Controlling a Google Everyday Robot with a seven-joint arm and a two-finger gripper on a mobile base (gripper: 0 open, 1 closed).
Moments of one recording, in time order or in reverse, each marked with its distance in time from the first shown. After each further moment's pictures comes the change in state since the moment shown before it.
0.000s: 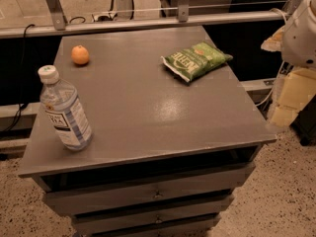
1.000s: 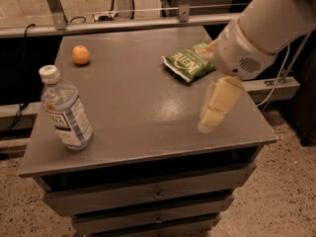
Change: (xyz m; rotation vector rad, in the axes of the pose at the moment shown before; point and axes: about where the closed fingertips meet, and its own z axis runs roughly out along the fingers) arm -0.105 0.011 0.055 -0.111 -0.266 -0.093
